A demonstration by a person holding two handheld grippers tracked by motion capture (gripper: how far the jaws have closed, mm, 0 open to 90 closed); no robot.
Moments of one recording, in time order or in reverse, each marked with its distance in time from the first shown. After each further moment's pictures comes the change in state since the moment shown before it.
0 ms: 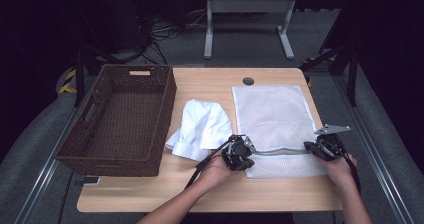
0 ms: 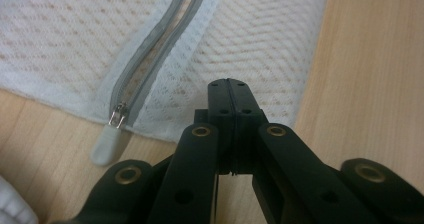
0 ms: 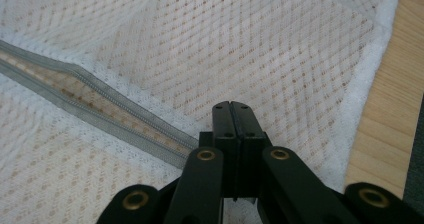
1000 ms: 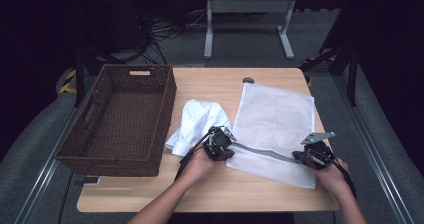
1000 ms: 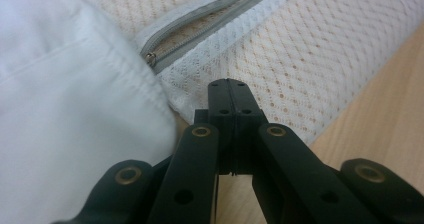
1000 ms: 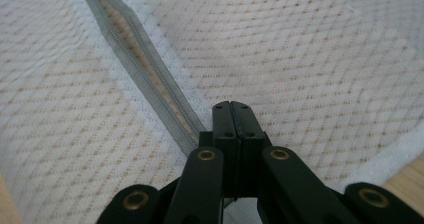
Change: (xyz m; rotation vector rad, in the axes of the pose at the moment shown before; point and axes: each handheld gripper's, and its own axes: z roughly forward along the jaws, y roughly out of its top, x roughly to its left) left arm 0.046 -0.030 -0.028 0.004 0.083 -0.151; right arm 0.045 0.004 -0.004 0.063 0.111 -0.143
